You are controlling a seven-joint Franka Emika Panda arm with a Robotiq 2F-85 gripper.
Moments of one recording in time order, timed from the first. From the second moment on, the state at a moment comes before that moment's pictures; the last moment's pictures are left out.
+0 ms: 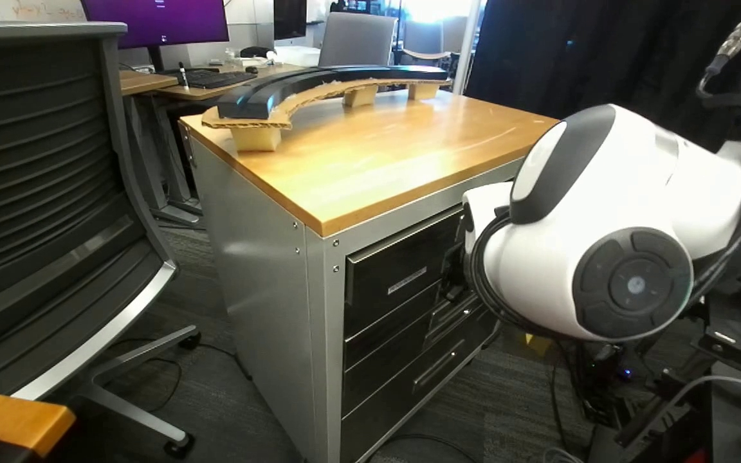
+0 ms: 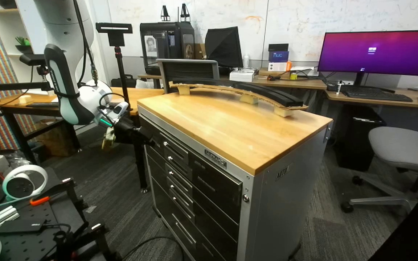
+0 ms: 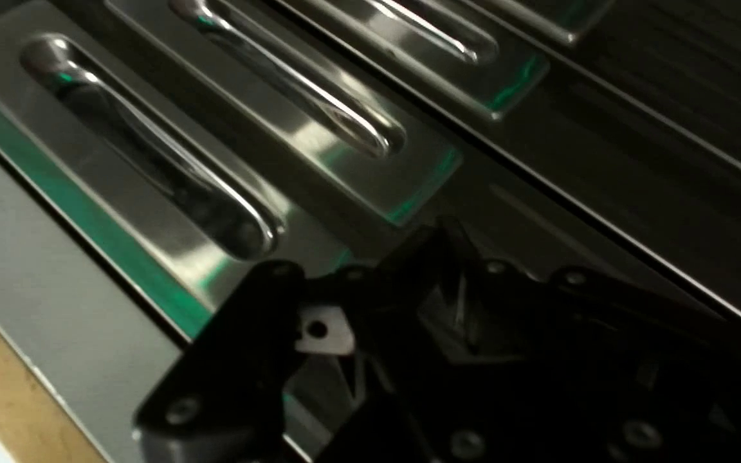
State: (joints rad) arm 0.34 0.71 0.32 -2.10 -1.57 2.01 1.70
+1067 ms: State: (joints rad) arm 0.04 0.00 0.48 -2.29 -0.39 2.05 0.59
